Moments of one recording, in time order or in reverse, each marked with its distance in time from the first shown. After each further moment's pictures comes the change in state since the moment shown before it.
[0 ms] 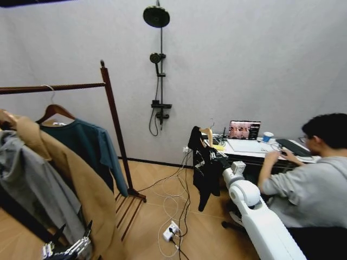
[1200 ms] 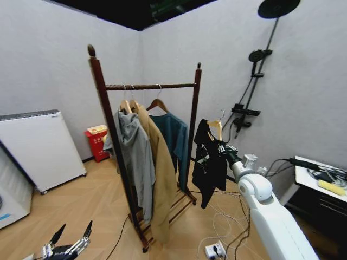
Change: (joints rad) left arm 0.000 0.000 0.000 0.000 0.000 0.000 0.000; right arm 0.040 -0.046 0.085 0.020 0.034 -0.050 -0.004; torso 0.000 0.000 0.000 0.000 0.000
